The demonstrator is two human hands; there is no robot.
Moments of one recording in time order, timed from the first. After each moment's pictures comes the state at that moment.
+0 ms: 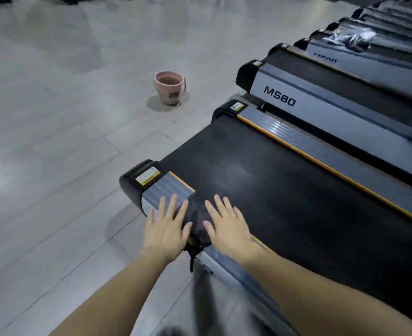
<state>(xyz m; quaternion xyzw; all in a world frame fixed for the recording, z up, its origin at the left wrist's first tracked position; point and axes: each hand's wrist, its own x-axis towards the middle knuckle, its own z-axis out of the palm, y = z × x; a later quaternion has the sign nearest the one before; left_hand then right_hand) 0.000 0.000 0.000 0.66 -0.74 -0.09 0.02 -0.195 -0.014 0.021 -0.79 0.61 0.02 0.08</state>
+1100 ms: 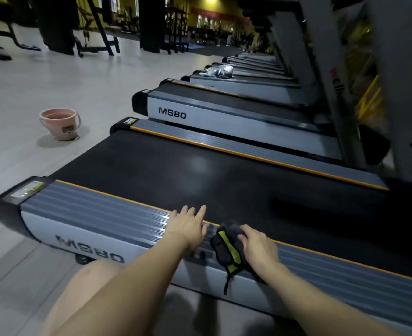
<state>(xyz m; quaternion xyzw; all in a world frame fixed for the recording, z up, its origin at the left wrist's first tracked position) -0.287 0.137 -0.030 0.43 -0.90 -0.08 -0.02 -0.478 0.260 -0.053 -0.52 0.85 -0.12 0.03</state>
